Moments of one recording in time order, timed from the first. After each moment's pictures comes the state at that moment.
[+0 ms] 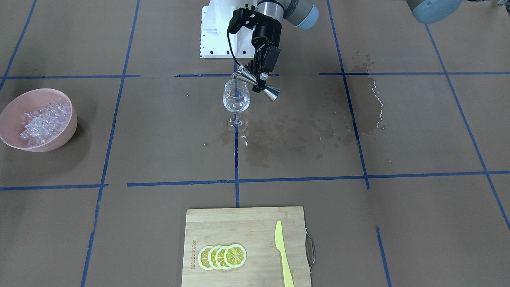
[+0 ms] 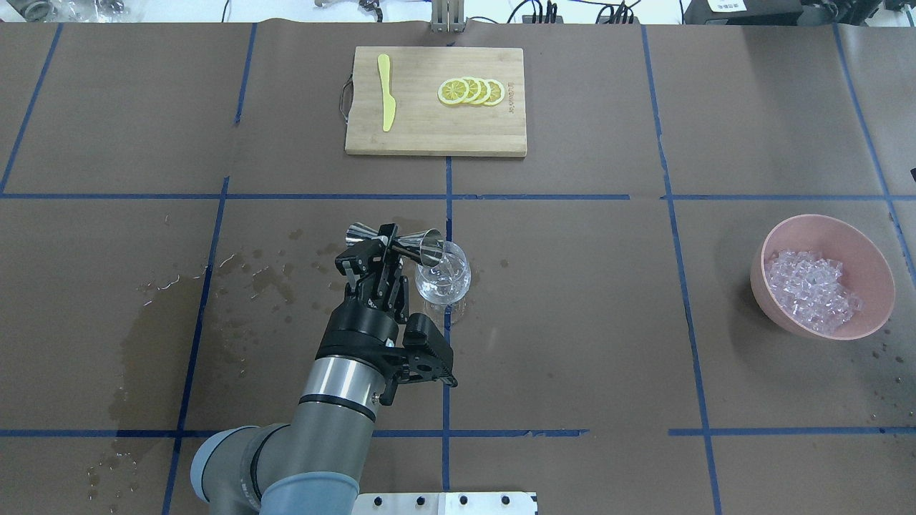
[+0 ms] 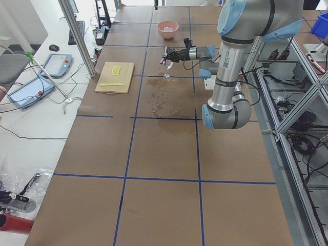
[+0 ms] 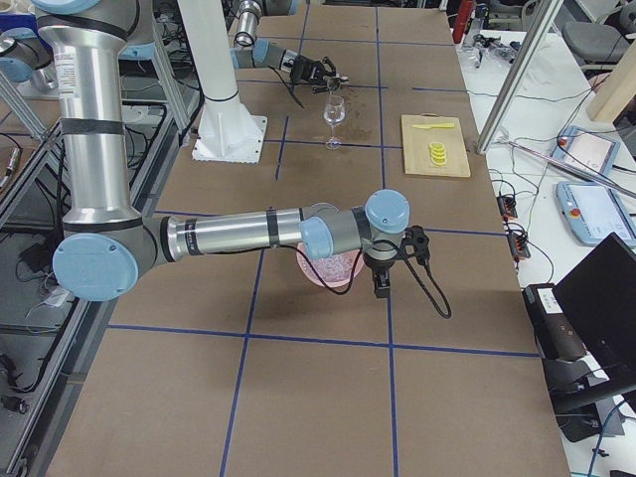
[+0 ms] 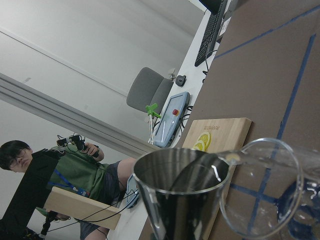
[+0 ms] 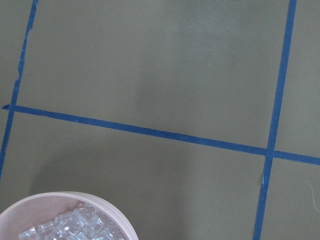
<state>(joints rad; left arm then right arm) -0.10 -2.08 -1.79 -2.25 -0.40 0.25 1.43 -1.53 1.67 -1.43 2.43 0.14</state>
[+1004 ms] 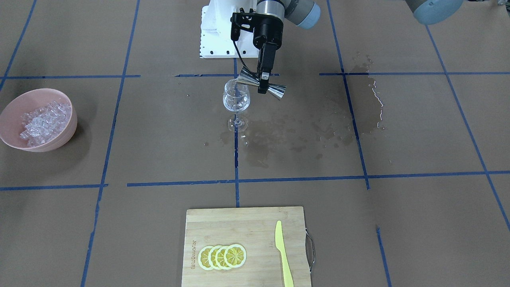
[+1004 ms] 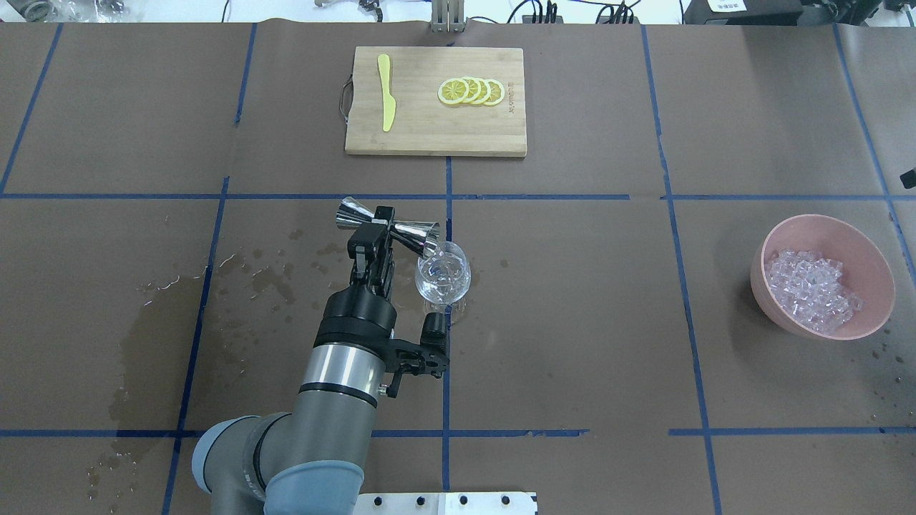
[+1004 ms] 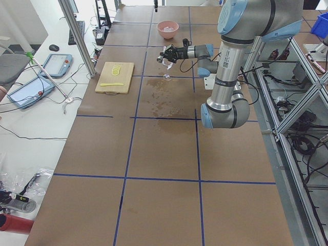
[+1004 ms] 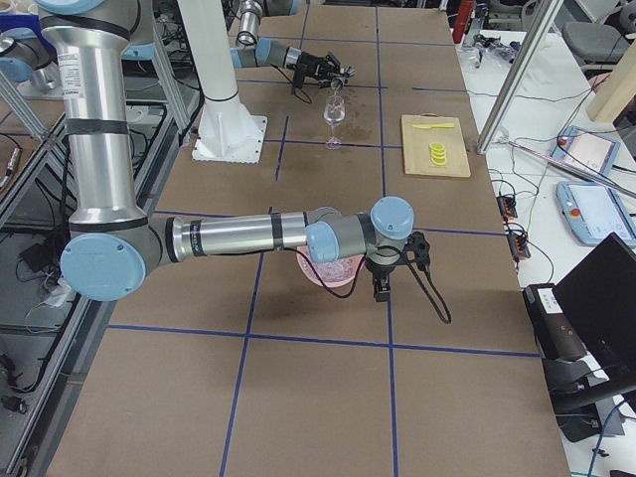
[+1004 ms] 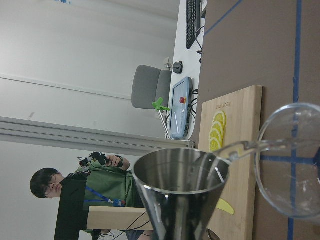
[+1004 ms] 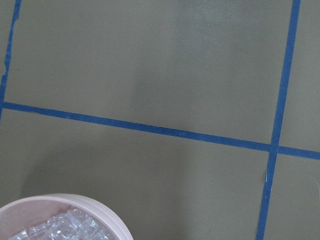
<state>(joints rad) -0.11 -2.09 -1.79 -2.23 -0.36 0.62 1.41 -1.52 1.62 -1.44 2.43 0.14</state>
